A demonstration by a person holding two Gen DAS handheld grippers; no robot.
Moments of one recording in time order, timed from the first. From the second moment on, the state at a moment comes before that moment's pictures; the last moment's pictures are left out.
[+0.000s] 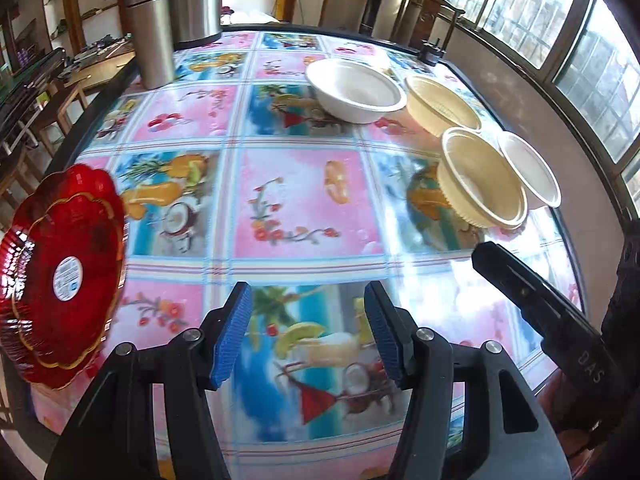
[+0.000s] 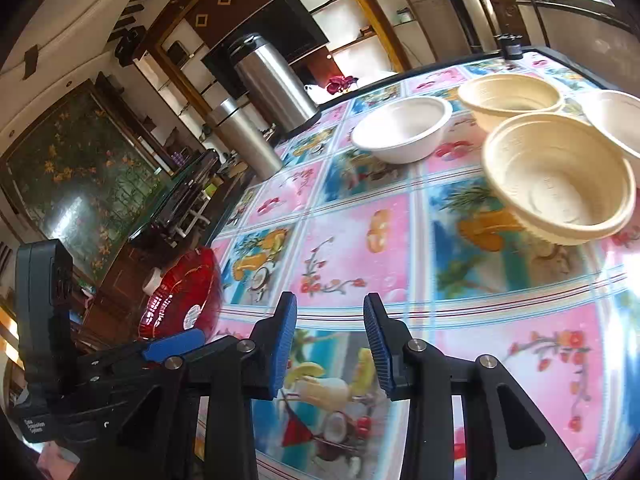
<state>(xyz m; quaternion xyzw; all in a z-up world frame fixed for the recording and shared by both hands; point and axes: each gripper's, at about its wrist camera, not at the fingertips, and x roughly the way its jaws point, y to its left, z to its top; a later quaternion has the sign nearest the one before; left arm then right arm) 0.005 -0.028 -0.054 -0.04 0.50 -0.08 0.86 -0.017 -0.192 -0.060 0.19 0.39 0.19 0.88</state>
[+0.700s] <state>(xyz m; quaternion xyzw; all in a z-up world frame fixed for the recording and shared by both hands) 0.131 -0.135 -0.068 -0.11 0.59 -0.16 0.79 0.035 -0.401 -0.080 0.41 0.37 0.11 0.83</state>
